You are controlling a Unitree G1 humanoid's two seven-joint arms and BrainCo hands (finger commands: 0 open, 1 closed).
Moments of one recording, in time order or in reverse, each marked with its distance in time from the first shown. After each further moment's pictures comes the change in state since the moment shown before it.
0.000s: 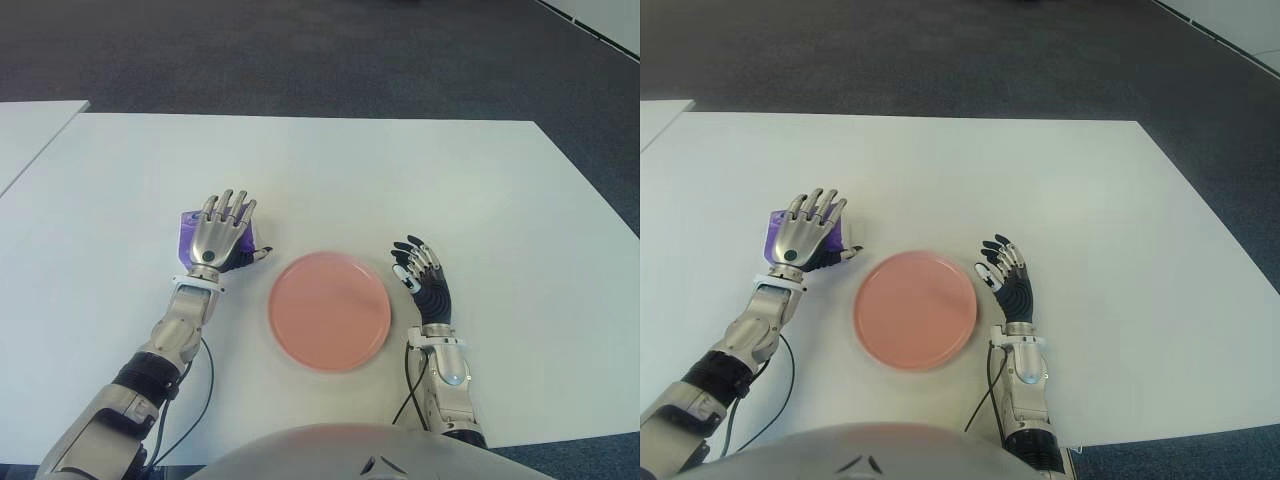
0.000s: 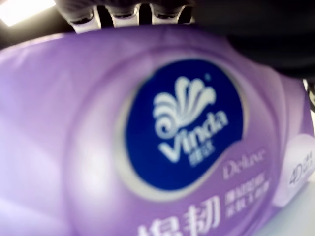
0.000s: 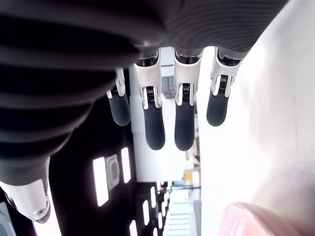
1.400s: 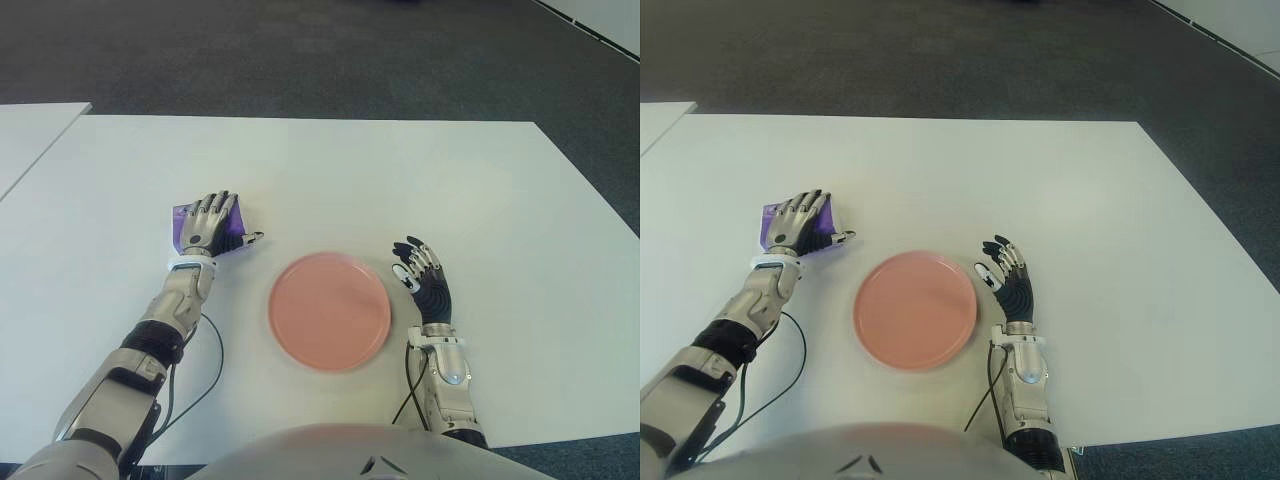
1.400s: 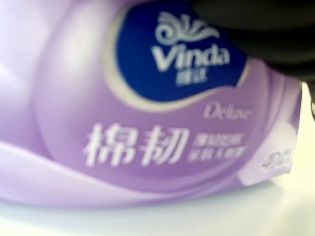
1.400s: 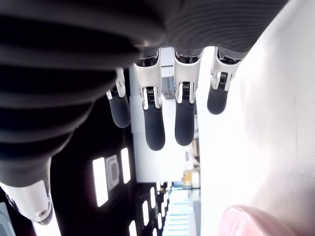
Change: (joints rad) left arm -0.181 -0.030 0.054 0.295 -0.424 -0.122 -0.149; right arm -0.003 -0.008 -0.002 0.003 -0.003 0.008 -0.006
